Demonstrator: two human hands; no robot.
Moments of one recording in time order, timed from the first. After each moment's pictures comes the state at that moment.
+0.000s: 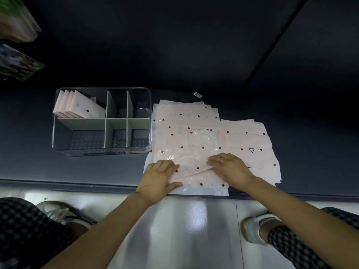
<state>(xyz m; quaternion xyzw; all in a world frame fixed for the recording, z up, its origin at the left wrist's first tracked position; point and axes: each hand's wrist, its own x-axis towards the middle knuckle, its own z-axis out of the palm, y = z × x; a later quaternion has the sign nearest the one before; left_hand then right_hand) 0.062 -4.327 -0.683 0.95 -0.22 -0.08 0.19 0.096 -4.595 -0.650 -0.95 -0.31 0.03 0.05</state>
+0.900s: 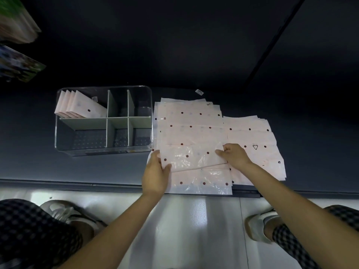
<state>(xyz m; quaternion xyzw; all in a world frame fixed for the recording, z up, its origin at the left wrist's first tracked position) 0.066 -4.349 -0.662 0.88 0.17 -0.09 0.43 0.129 -4.591 -0.658 -0.89 0.14 0.20 0.38</state>
